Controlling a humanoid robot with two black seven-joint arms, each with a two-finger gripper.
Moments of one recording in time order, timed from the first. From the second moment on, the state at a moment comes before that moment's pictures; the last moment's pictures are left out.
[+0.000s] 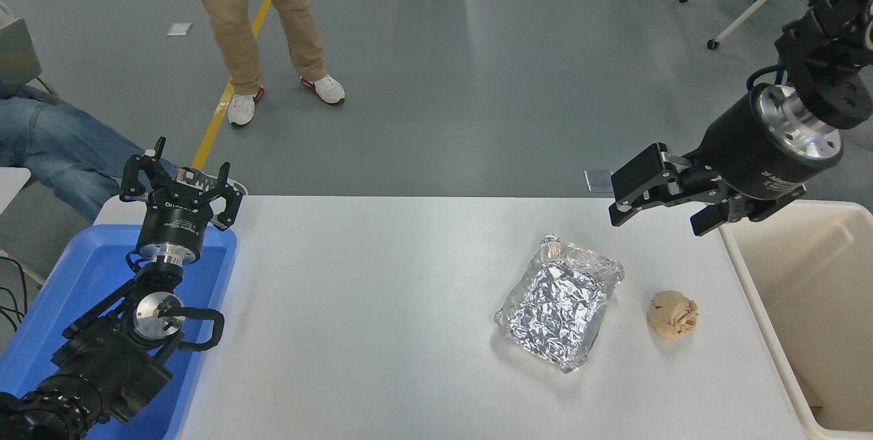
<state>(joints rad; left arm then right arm) -0.61 0.21 -0.90 -0.40 -0.07 -0.57 -0.53 2.45 -0.47 -1.26 1.65 -0.08 0.71 -0.04</state>
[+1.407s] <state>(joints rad) -0.61 0.21 -0.90 -0.40 -0.07 -0.57 -0.53 2.35 -0.46 -1.25 1.59 -0.08 0.70 -0.04</state>
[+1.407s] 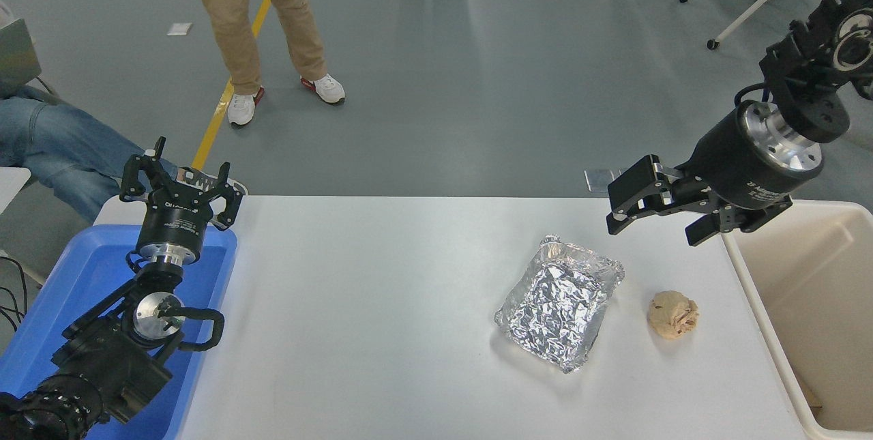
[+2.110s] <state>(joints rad) -0.61 0.21 -0.91 -0.41 -0.07 -0.57 -0.53 2.22 -0.45 -1.24 1.48 0.06 0.69 -0.04</state>
